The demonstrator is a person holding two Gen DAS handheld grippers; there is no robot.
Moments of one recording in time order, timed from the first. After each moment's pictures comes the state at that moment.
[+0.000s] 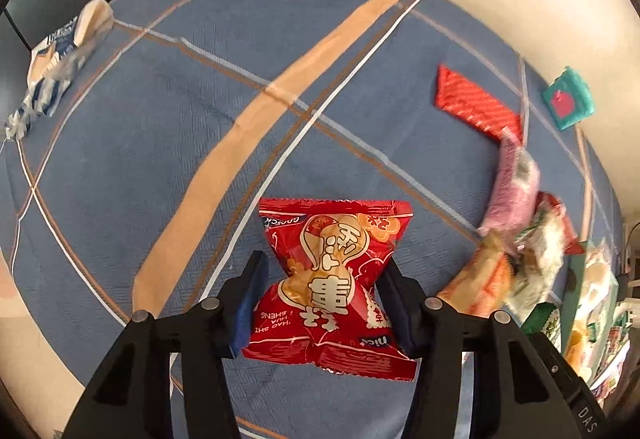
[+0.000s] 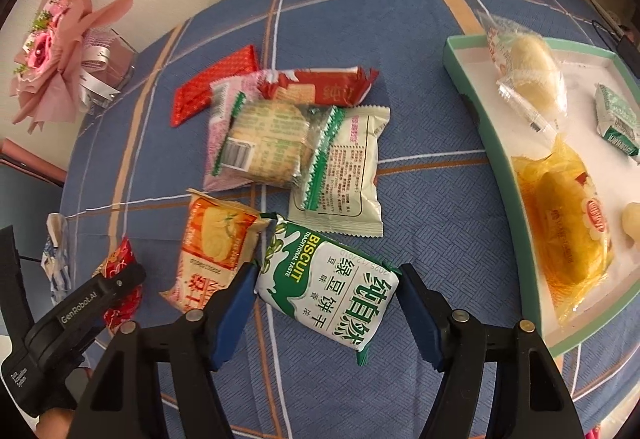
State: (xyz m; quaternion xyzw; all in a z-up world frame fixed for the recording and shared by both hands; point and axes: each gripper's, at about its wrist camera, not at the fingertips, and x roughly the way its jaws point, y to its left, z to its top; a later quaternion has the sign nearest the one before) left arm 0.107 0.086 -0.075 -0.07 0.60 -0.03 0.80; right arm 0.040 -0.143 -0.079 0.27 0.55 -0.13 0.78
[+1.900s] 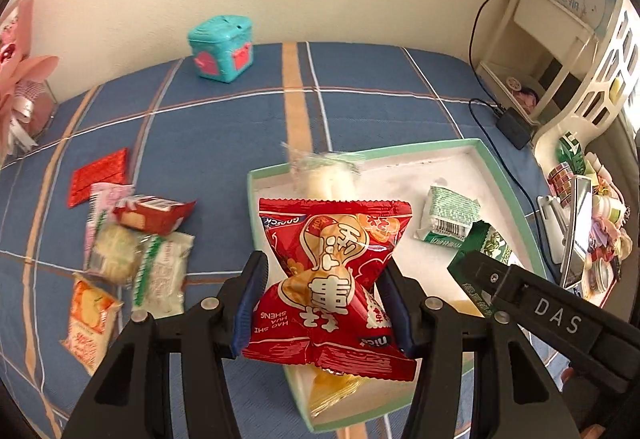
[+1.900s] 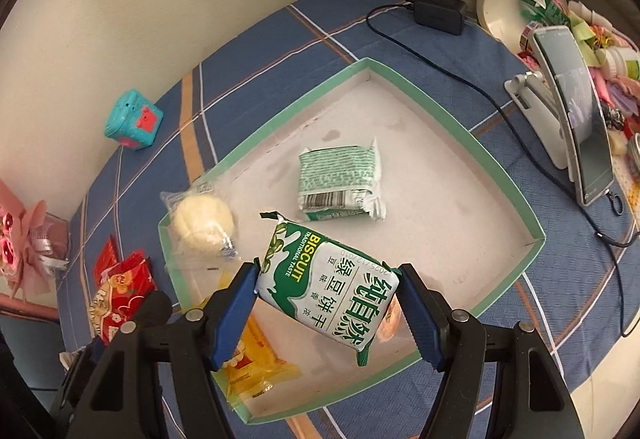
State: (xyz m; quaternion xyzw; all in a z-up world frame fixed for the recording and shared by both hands) left arm -0.007 -0.254 -0.012 0.13 0.50 -0.29 0.80; right arm -0.101 -0.379 -0.039 0.38 0.46 -0.29 0.75
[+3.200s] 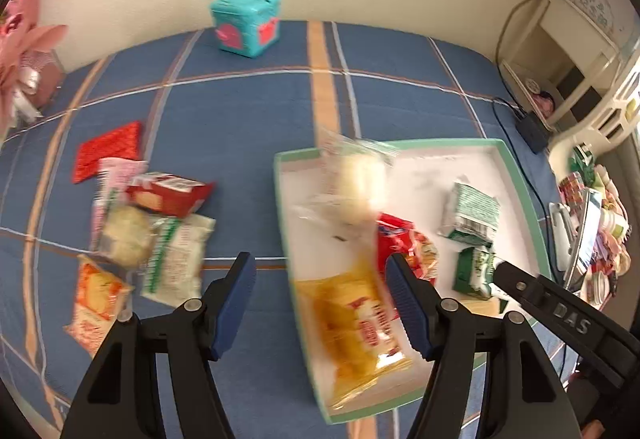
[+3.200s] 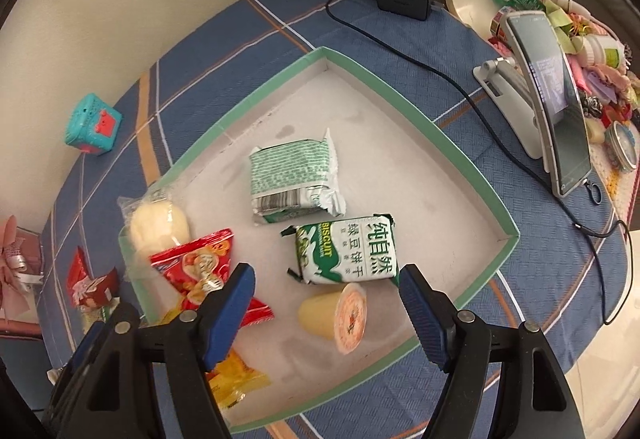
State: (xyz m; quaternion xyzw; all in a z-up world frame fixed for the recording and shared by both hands) left arm 0.012 -0.226 -0.008 0.11 0.54 -0.26 0.79; right arm -0.100 -0.385 -0.046 0.37 0.49 -0.34 0.71
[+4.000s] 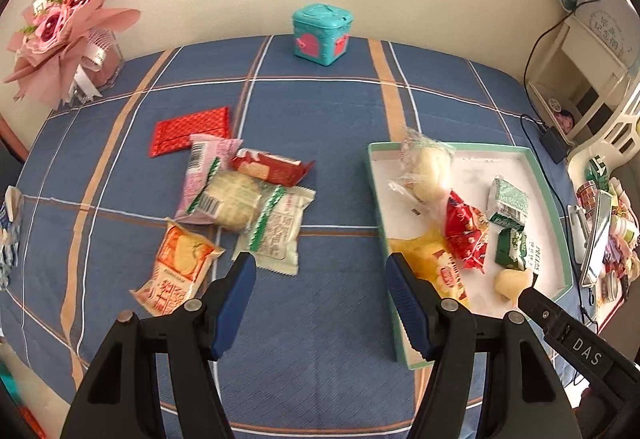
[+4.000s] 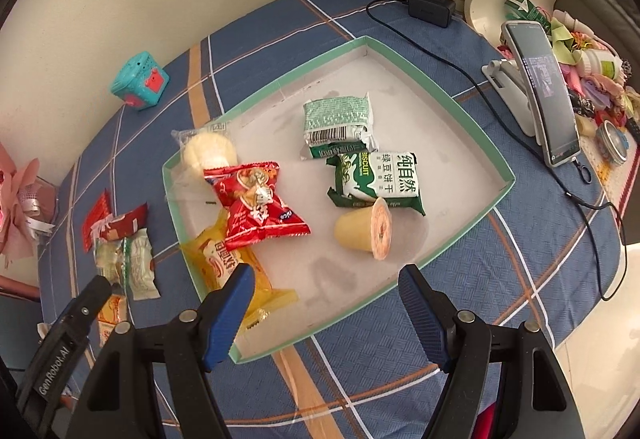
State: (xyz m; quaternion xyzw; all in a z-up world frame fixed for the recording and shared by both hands) left arm 0.005 -0.149 0.015 0.11 0.52 -0.22 0.82; right arm -0.124 -0.321 -0.024 0.33 0.49 -0.31 0.74
